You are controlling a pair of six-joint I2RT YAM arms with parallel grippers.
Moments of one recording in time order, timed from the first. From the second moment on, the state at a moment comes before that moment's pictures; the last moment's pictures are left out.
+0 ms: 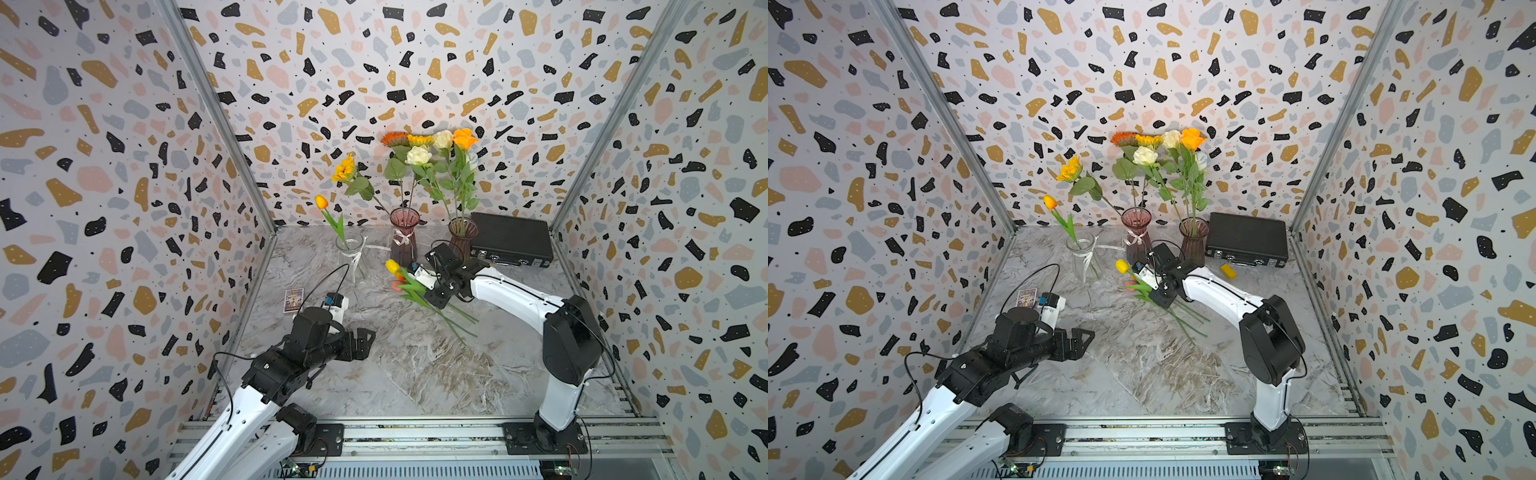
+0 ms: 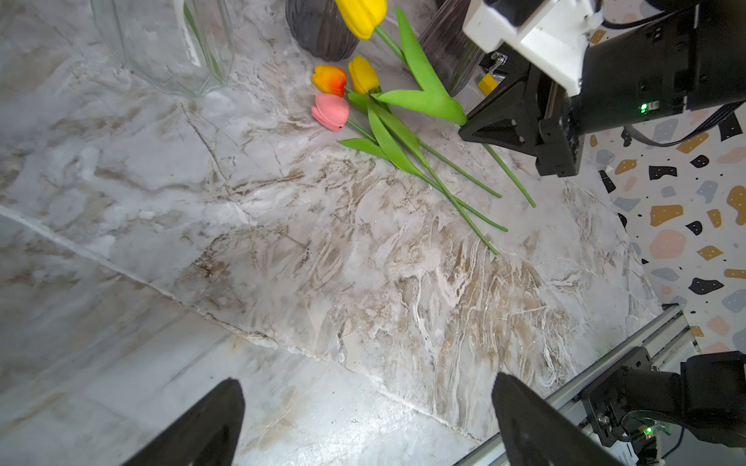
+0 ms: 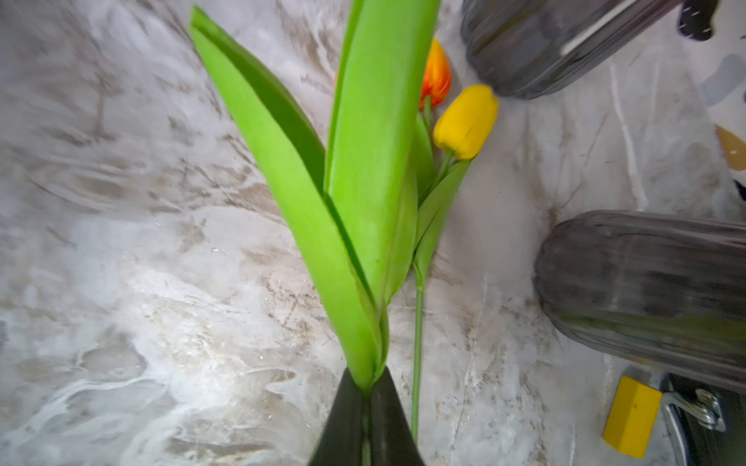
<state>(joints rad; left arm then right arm) -0.51 0.67 0.72 -0.74 0.14 -0.43 0.68 1.81 1.48 -0.71 0.01 -0.34</state>
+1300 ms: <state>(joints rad) -0.51 0.24 0.75 -0.82 0.01 -0.22 0.69 2.48 2.43 0.36 -0.71 0.26</state>
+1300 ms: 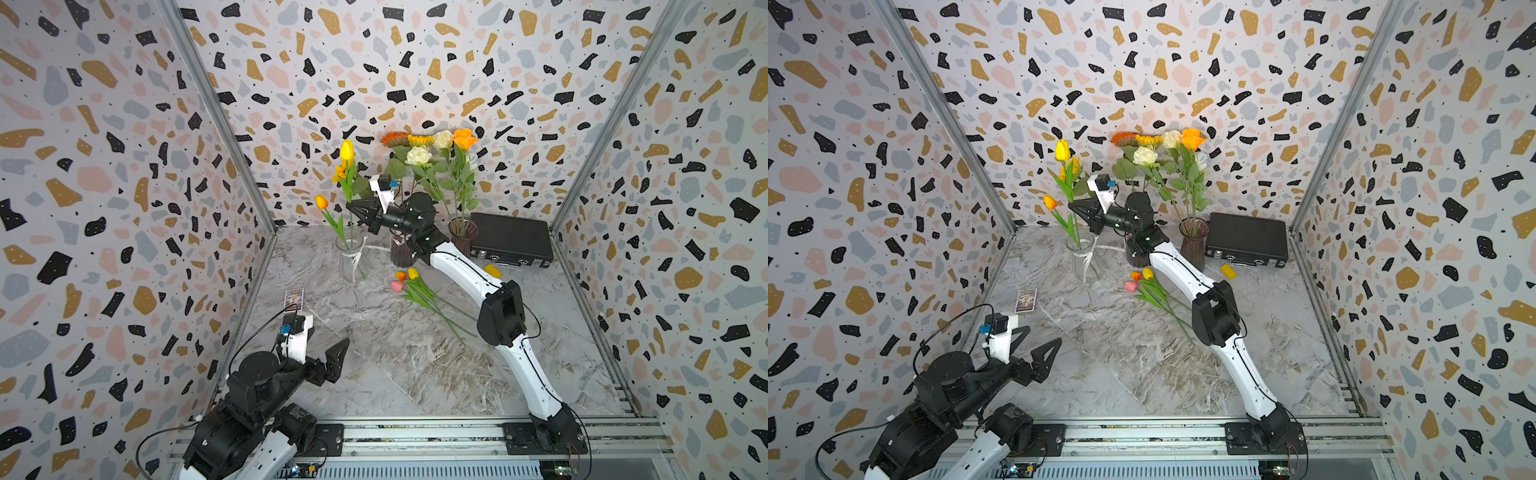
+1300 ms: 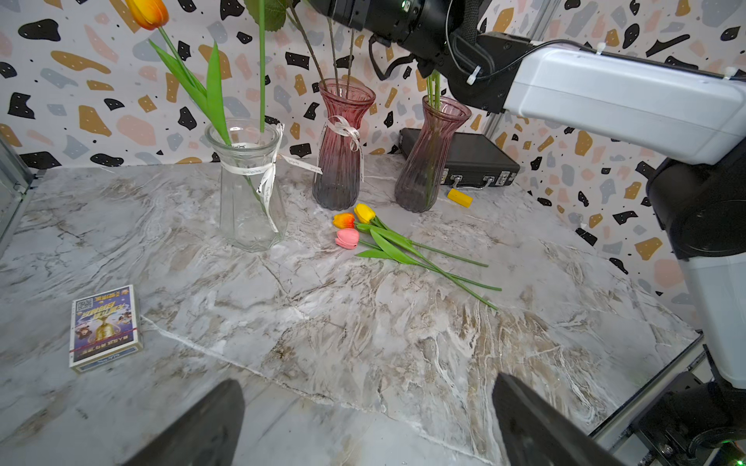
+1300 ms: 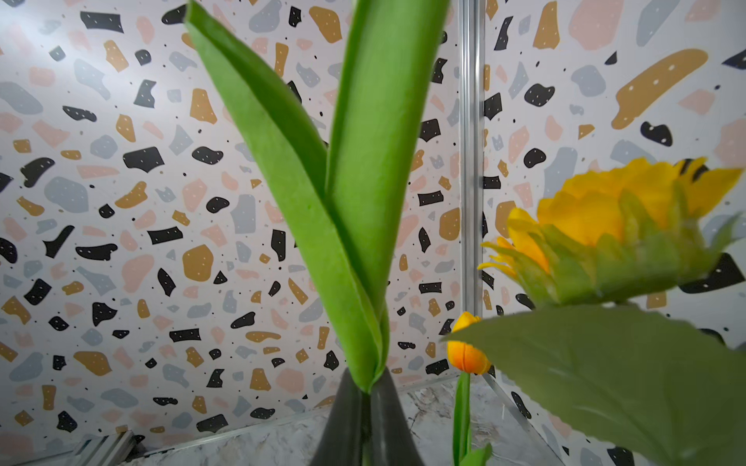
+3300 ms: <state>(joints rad) -0.51 0.39 0.72 -0.77 0.03 -0.26 0.71 2.47 2.20 0.20 -0.59 -0.09</state>
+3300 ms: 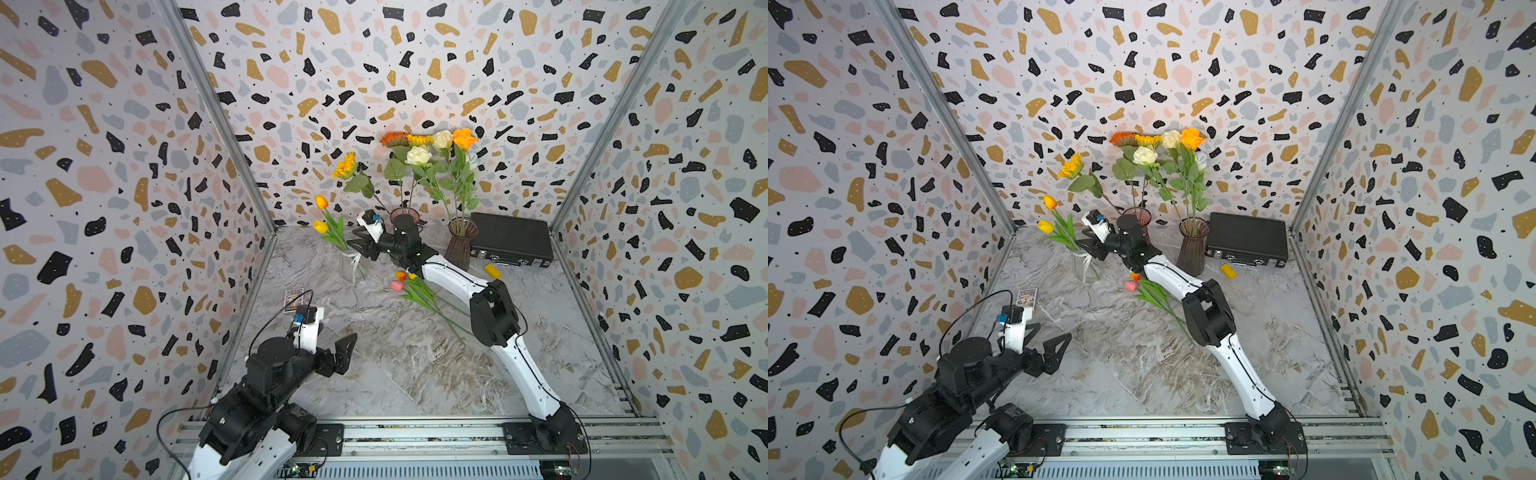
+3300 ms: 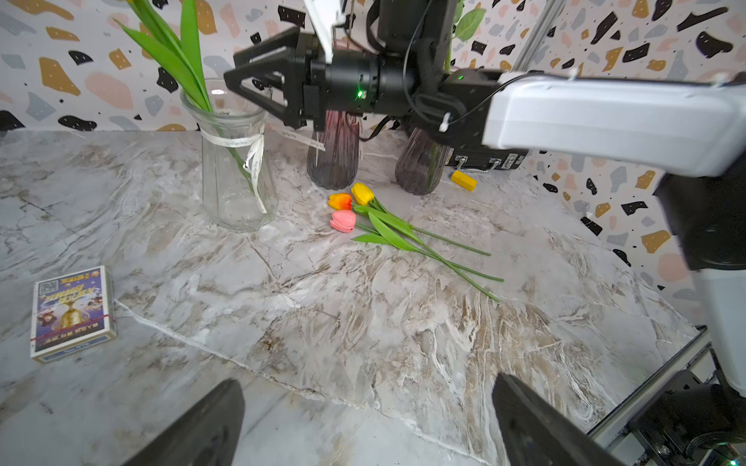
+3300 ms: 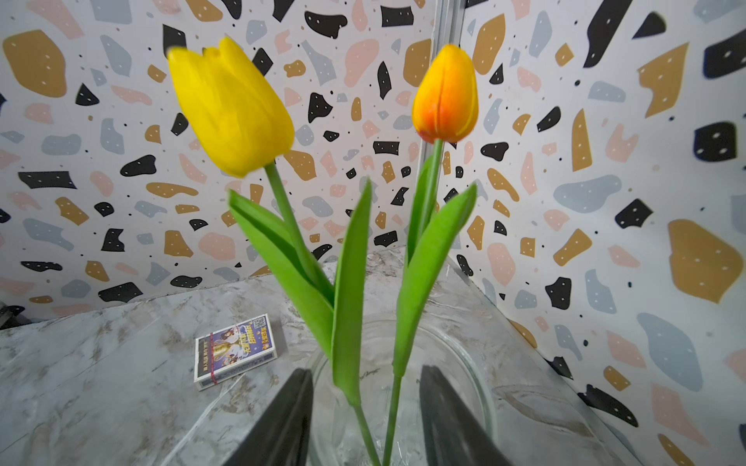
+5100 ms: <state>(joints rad) -0.83 2.08 1.61 -0.57 0.06 -0.74 0.72 0.91 0.84 -0.68 0.20 -0.06</state>
